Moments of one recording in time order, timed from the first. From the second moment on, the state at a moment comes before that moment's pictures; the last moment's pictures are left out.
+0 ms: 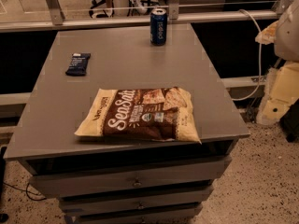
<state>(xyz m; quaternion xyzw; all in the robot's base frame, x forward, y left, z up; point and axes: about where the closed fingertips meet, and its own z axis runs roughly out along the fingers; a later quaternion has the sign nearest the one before) 0.438 -0.217 0.976 -0.60 0.78 -0.03 0.16</state>
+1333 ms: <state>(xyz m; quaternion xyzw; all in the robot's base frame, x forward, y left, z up) 0.596 -0.170 0.981 -0.55 0.75 0.06 0.37</state>
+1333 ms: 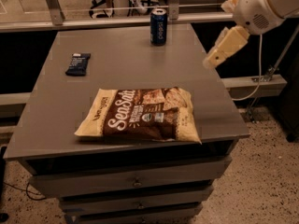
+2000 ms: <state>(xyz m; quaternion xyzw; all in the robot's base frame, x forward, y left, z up) 0.654 -0.137 0.976 -0.51 0.73 0.13 0.44</state>
